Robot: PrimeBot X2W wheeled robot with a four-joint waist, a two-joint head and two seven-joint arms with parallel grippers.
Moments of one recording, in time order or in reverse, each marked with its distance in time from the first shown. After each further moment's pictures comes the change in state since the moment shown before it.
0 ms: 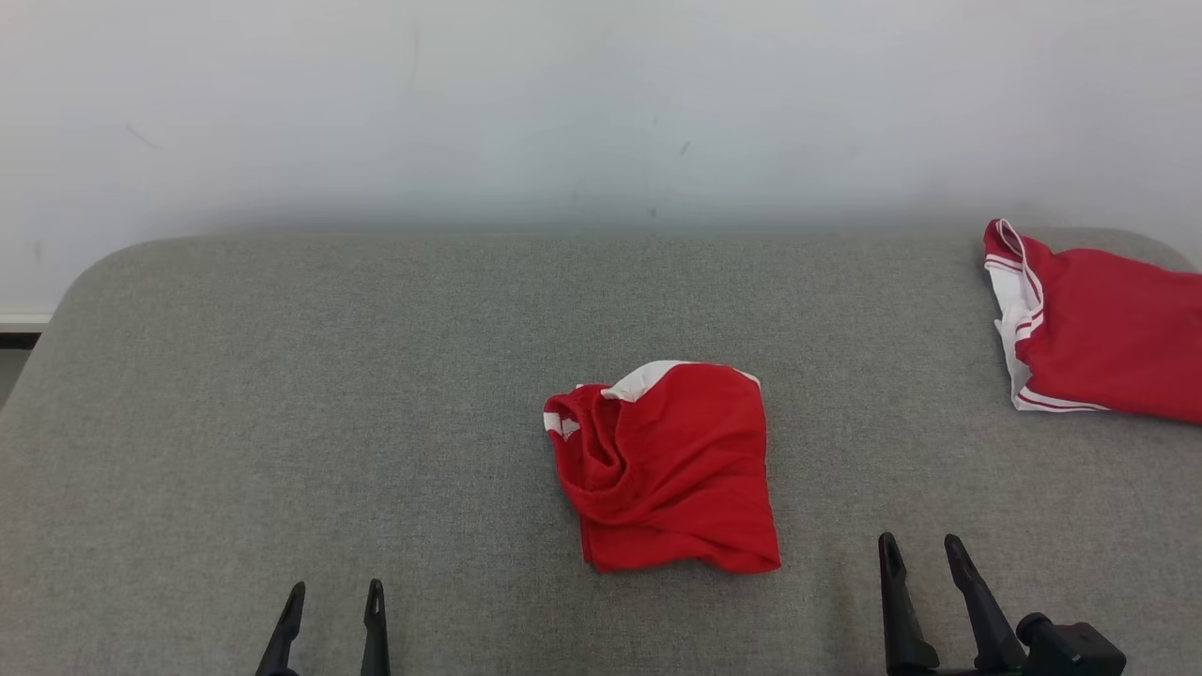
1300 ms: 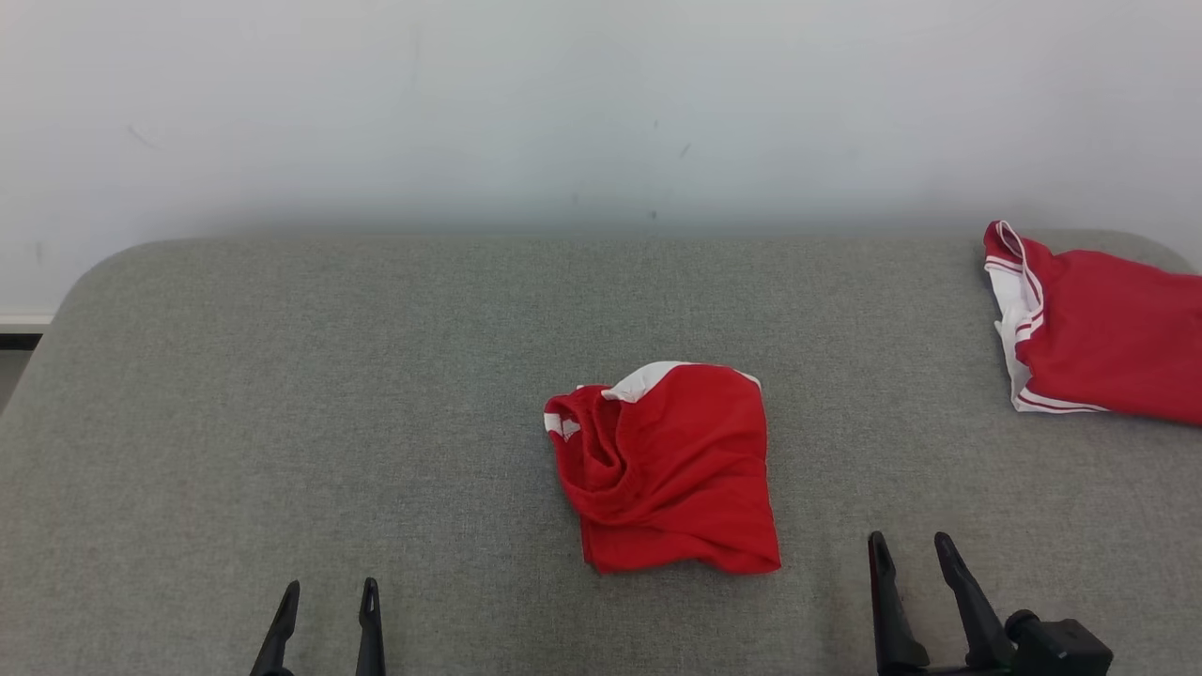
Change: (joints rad) left arm 0.000 0.000 0.008 -0.004 0.000 0.001 0.000; right arm -0.004 0.000 0.008 0.003 -0.008 0.000 0.000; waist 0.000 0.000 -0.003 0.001
